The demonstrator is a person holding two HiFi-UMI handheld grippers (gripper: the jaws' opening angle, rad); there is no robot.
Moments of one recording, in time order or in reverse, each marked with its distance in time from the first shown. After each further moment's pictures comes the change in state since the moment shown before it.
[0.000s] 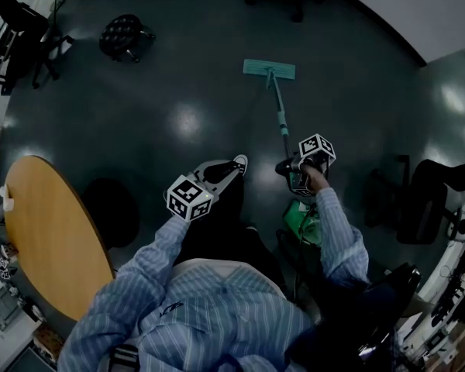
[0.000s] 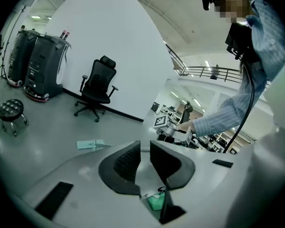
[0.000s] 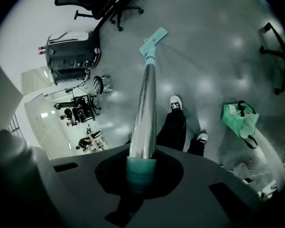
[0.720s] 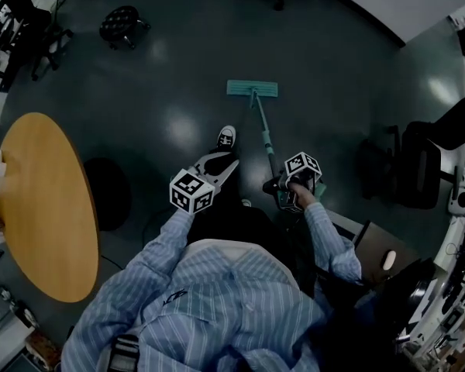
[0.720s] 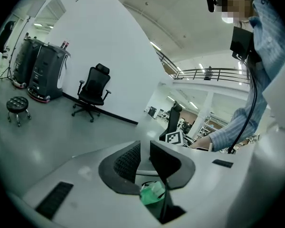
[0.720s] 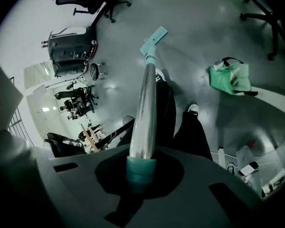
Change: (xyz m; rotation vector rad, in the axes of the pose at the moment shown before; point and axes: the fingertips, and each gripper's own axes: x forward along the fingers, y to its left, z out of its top) left arm -0.078 -0.188 -0.128 0.025 -0.084 0.000; right arm 0.052 -0.155 -0.280 0.010 0.043 0.022
